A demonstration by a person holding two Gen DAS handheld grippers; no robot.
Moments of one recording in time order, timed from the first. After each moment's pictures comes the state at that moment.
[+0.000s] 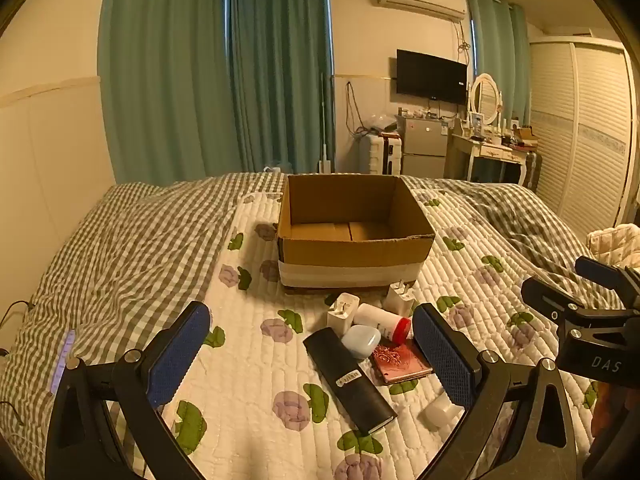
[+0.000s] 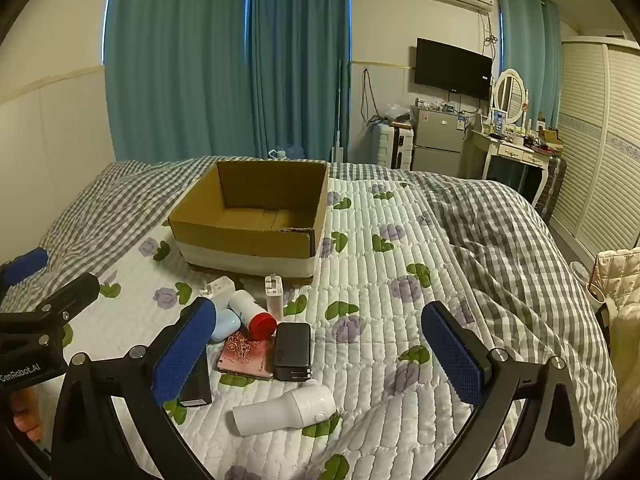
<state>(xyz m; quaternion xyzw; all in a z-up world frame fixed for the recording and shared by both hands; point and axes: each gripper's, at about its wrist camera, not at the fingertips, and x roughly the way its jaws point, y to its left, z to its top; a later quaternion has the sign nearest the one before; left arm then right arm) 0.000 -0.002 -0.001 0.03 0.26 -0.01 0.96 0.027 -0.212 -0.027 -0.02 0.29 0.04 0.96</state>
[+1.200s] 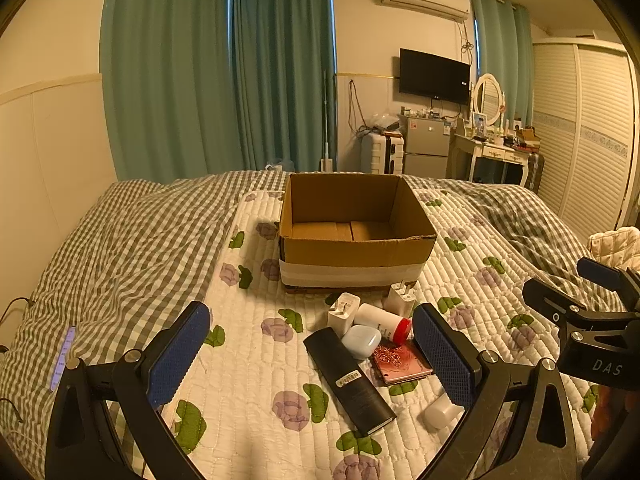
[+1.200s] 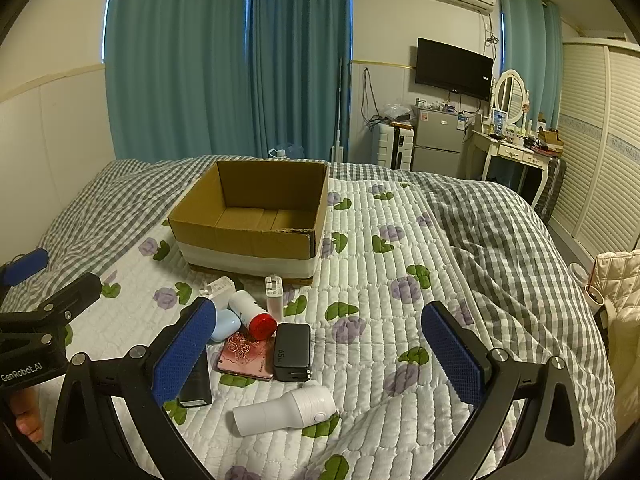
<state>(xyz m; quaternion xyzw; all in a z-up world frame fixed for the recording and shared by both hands) 0.004 0.005 0.004 0.02 0.26 -0.01 0.96 0.028 -0.212 -0.026 -0.01 0.28 0.04 0.96</state>
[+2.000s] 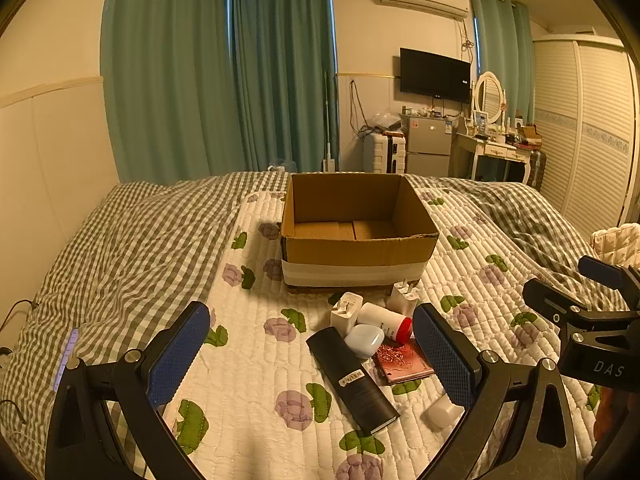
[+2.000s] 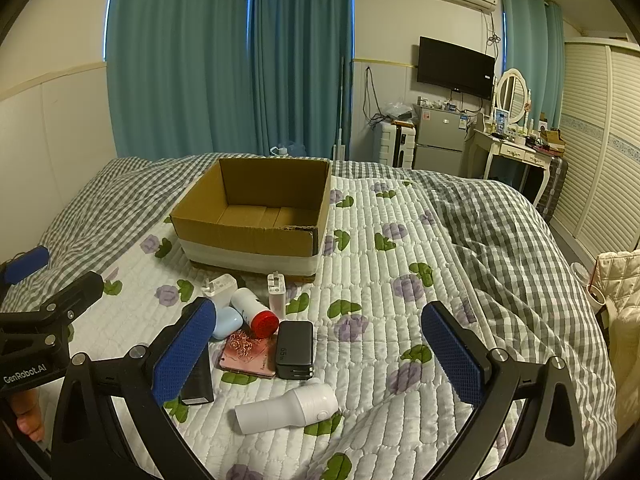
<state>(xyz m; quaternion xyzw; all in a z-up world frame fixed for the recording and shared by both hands) 0.002 0.002 -0.003 0.02 0.26 0.00 0.96 0.028 -0.210 -0.025 -0.02 0.28 0.04 0.96</state>
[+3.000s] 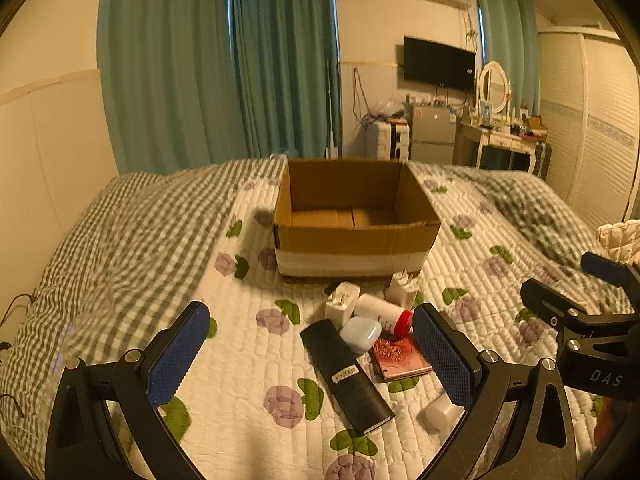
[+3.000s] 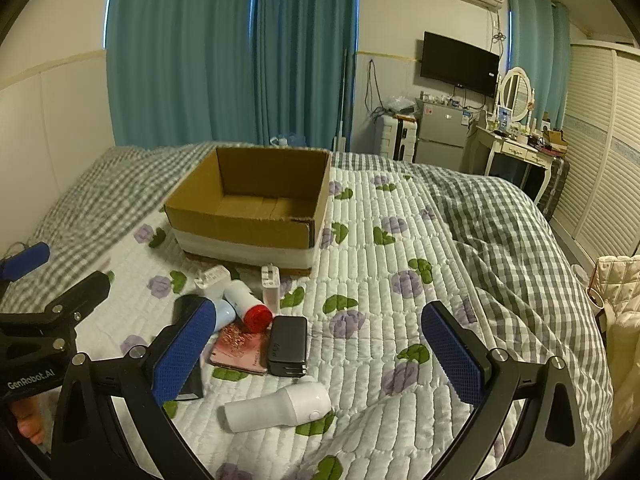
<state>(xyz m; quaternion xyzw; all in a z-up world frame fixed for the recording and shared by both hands) 0.019 -0.014 -0.013 0.03 0.30 0.01 0.95 0.040 -0.215 -0.036 -0.03 0.30 0.05 0.95</state>
